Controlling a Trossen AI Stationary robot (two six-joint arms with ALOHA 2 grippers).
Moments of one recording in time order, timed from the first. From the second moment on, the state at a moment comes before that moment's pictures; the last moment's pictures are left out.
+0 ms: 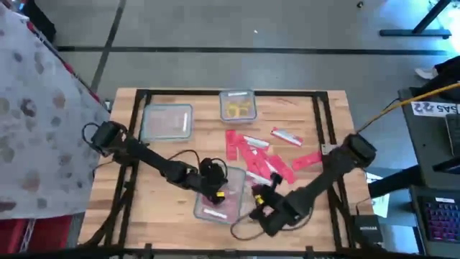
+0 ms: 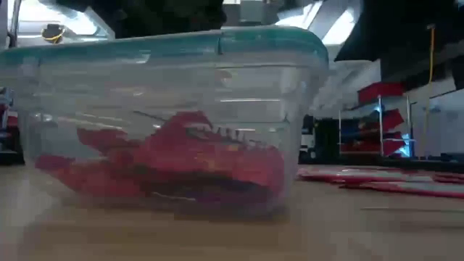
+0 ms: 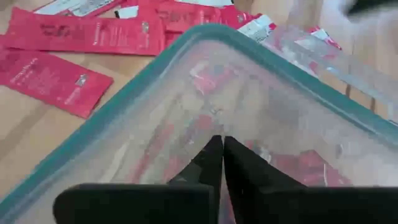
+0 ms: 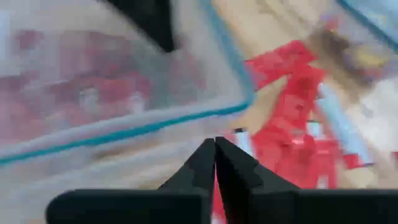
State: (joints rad) left arm -0.39 1.78 1.02 -0.09 -0.47 -0.68; right arm 0.71 1.85 1.31 -0.75 0.74 1.04
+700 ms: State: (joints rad) left arm -0.40 1.86 0.92 0.12 -0.52 -0.72; right arm 0.58 2.00 1.21 -0.24 0.60 0.86
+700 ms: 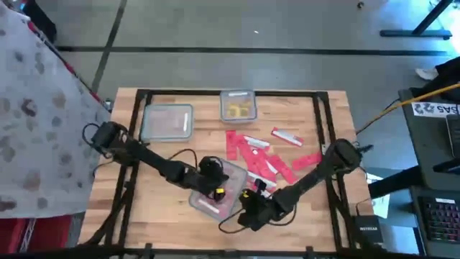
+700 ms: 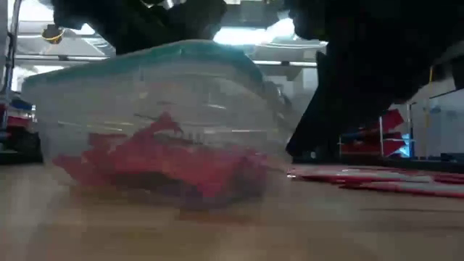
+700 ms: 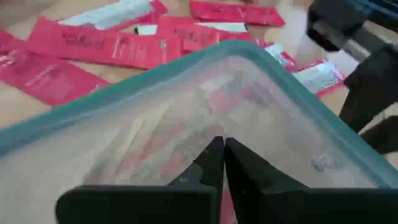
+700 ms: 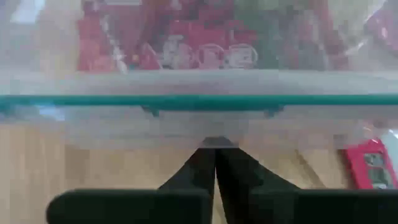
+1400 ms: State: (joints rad) left arm -0.40 1.86 0.92 0.14 -0.51 -0.71; right arm 0.67 1.90 1.22 -0.34 0.49 0.94
